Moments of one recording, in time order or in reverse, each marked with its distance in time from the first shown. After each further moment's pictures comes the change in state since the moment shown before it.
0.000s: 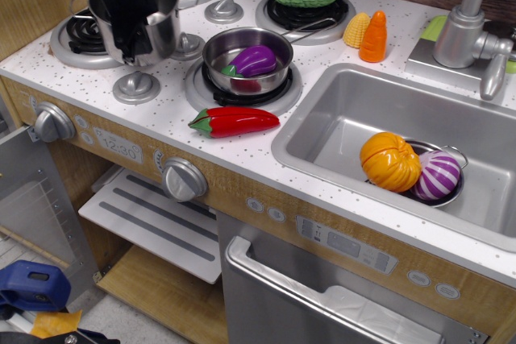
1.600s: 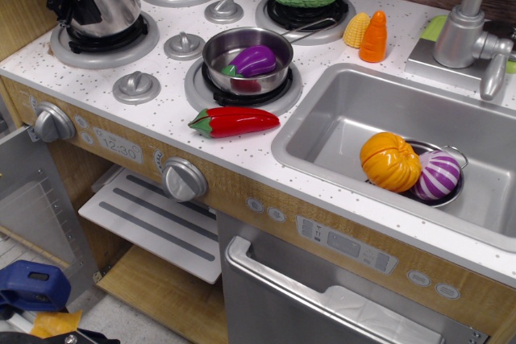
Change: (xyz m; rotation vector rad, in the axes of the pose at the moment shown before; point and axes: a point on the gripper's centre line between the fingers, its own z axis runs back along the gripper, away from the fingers) arm -0.061 0.056 -0.019 -0.088 -0.127 -0.128
